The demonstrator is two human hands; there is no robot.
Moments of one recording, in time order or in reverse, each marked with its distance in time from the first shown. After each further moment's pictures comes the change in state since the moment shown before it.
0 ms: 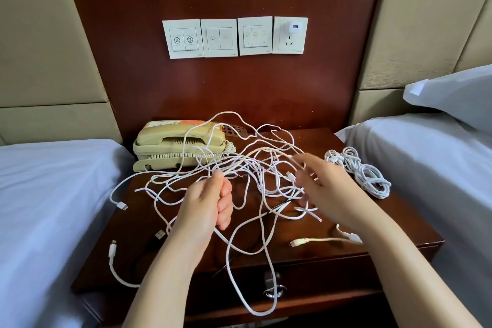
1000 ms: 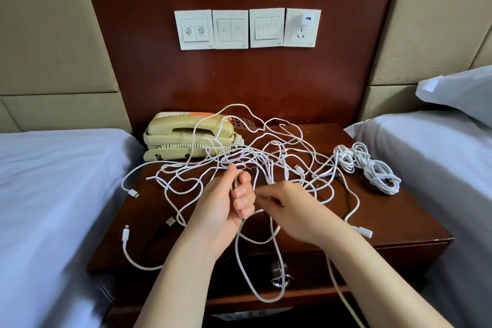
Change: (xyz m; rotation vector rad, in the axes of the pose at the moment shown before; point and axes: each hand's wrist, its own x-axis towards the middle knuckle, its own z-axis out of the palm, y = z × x) left_hand -0.007 0.007 0.011 -0.609 -0.099 -0.284; right_hand -0.004 -0.023 0.058 0.048 -0.230 -0.208
